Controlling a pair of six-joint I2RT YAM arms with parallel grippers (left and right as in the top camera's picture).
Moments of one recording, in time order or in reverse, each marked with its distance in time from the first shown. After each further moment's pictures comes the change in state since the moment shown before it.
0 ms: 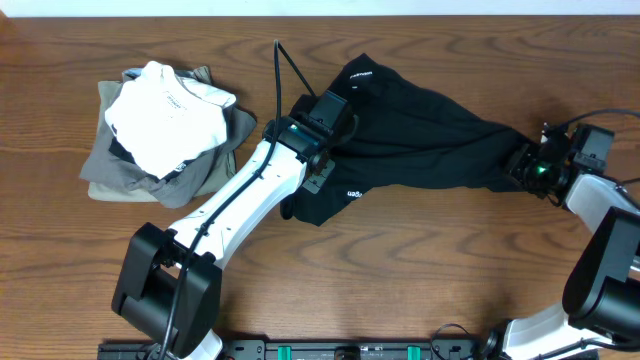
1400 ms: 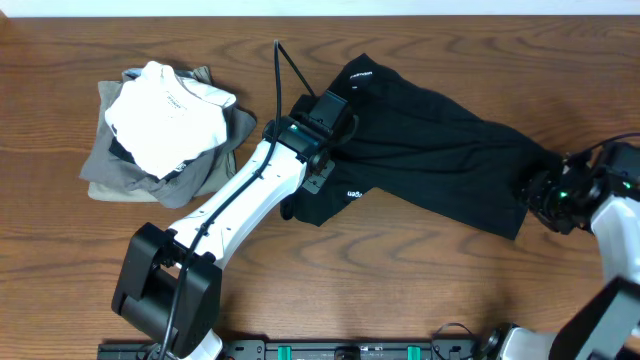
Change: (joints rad) left arm 0.000 0.000 0.000 -0.003 0.000 0.000; right arm -0.088 -0.230 0.005 -0.491 0.133 -0.061
